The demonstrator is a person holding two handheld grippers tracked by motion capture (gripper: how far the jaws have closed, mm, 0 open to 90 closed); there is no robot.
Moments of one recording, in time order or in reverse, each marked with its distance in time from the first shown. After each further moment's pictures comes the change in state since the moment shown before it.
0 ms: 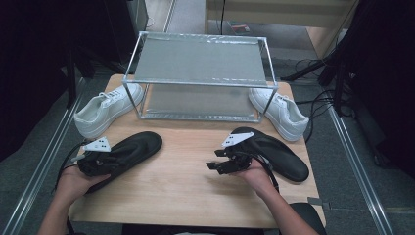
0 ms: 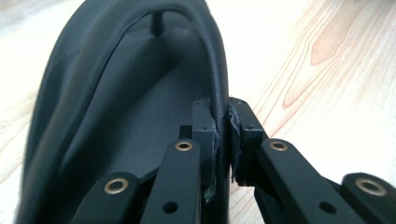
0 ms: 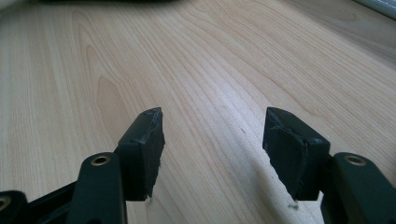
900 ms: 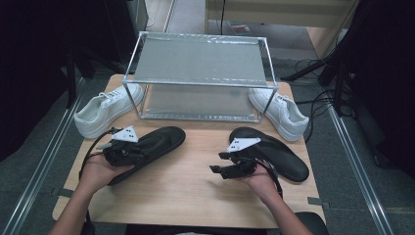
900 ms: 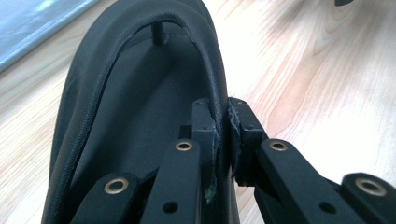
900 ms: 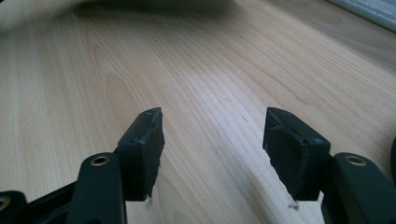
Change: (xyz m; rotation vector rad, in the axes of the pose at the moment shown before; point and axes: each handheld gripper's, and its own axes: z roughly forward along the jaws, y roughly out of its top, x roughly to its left) left arm -0.041 0.075 0.027 0.012 -0.034 0.092; right arm 0.011 -0.011 -0.017 -0.039 -0.033 -0.013
